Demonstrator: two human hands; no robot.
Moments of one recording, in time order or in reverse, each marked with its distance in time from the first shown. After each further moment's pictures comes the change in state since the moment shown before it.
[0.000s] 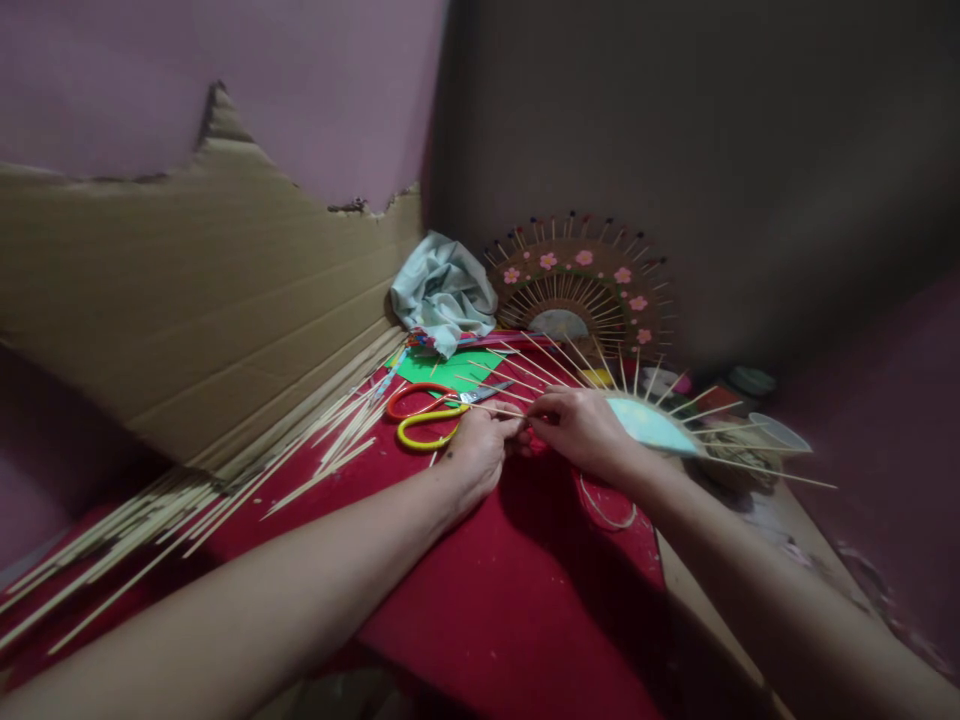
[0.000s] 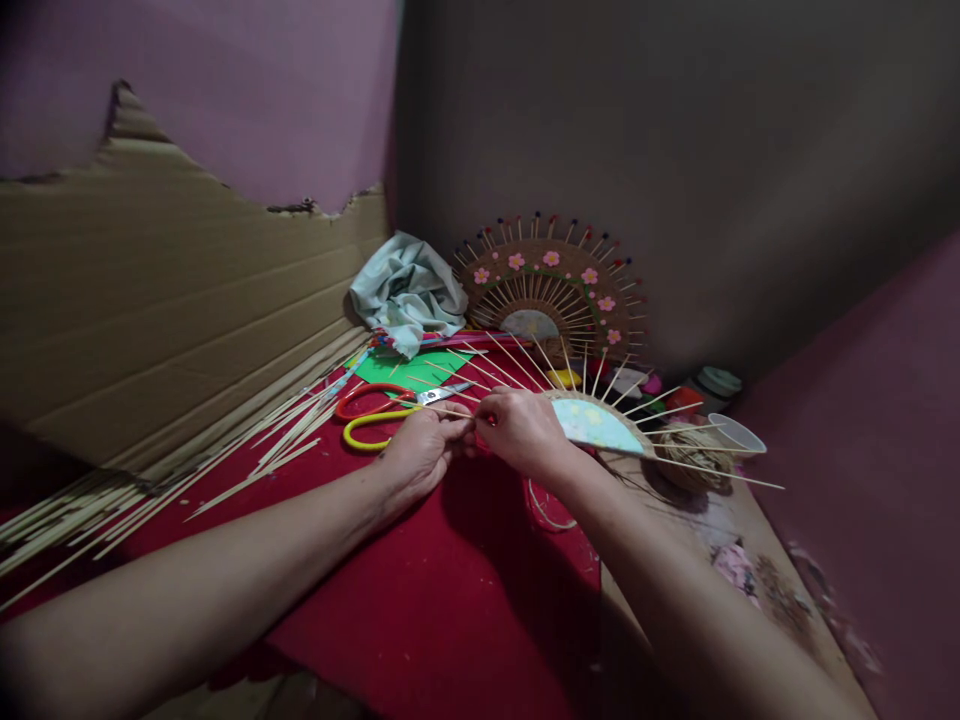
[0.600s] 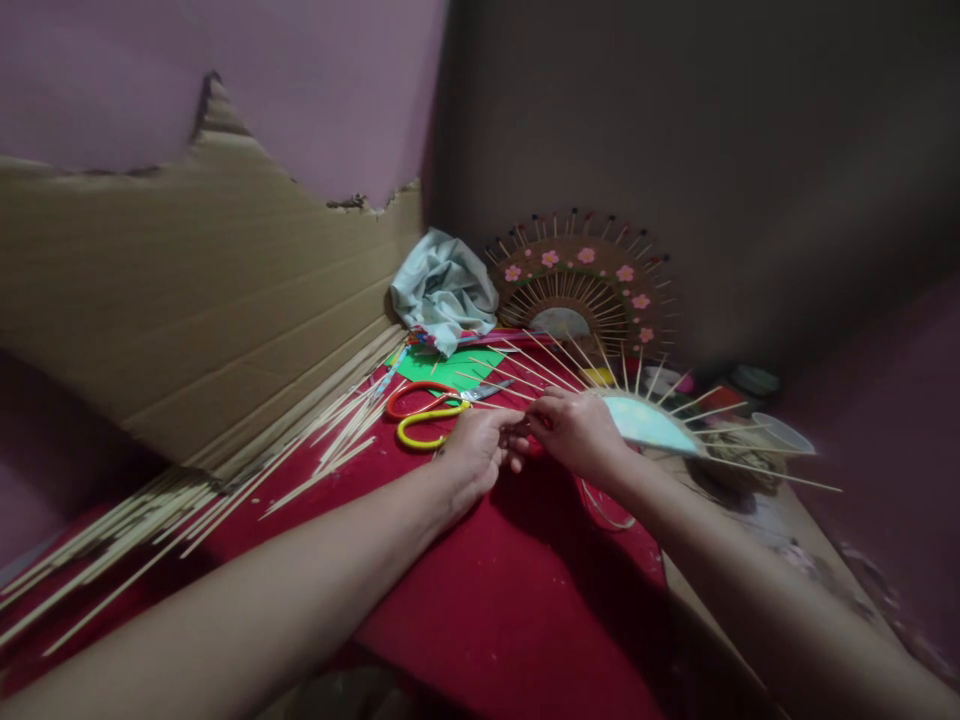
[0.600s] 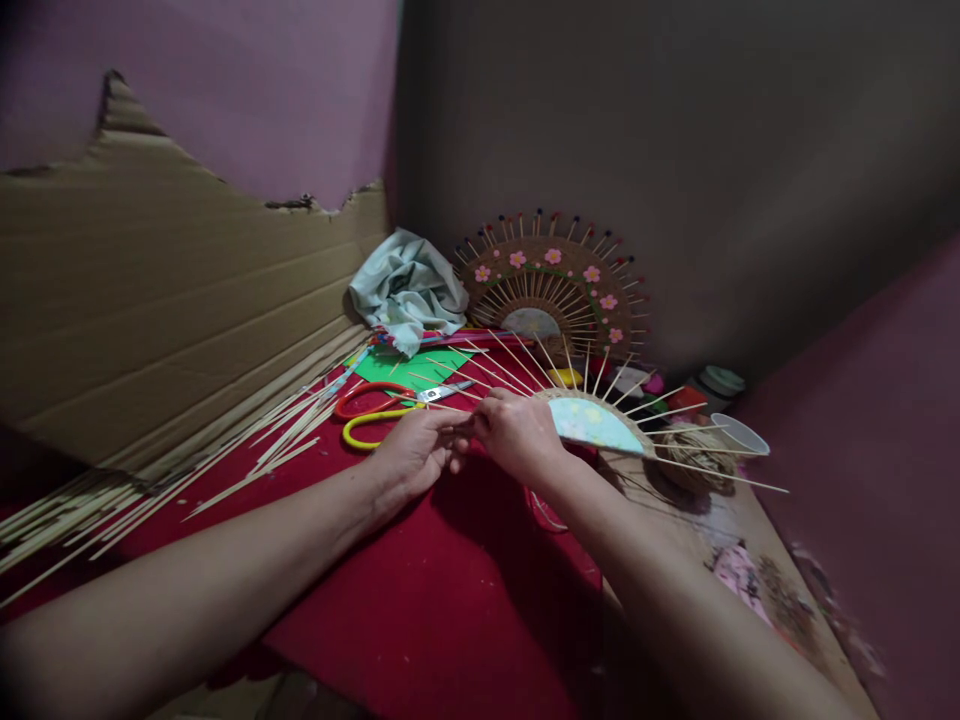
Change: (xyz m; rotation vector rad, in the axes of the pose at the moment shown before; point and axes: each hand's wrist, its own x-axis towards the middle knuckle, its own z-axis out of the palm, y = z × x) left_hand -0.010 0.016 0.004 0.079 0.019 -0.149; right_hand -0.002 0.002 0.015 -0.125 0.052 -0.007
